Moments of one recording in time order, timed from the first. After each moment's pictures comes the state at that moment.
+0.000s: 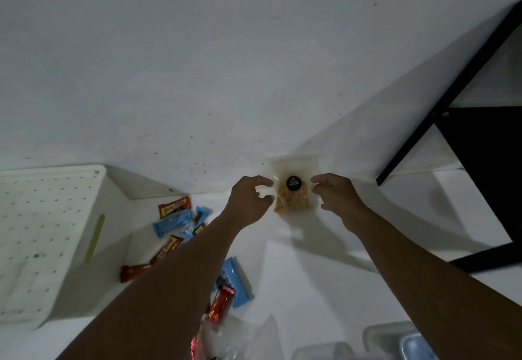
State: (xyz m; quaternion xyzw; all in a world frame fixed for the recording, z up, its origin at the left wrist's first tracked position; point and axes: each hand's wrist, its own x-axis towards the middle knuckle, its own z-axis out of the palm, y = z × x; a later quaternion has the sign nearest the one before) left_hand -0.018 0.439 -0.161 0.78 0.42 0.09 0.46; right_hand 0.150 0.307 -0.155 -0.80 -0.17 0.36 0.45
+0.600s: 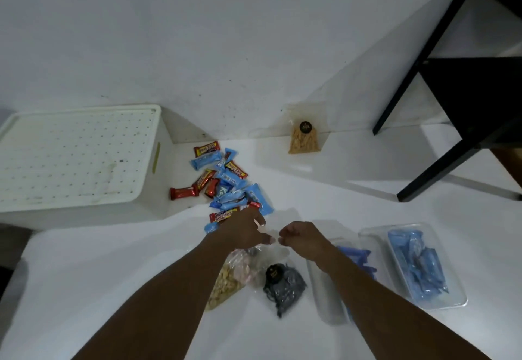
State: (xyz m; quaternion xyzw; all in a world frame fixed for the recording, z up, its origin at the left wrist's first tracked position) left_hand -0.227 0.315 -0.177 0.81 0.38 -0.15 0.41; right_hand -0.096 0.174 -0.194 -0.79 -0.24 0.48 0.29
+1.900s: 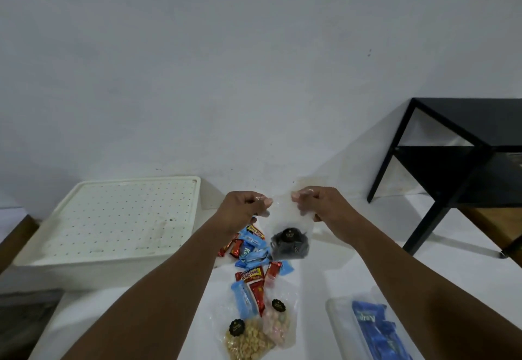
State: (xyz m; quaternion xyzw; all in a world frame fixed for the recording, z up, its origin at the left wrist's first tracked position) left_hand -0.277 0.378 0.011 0.66 0.32 0.17 0.66; right_hand -0.113 0.231 0.031 -0.71 -0.37 0.32 0.51
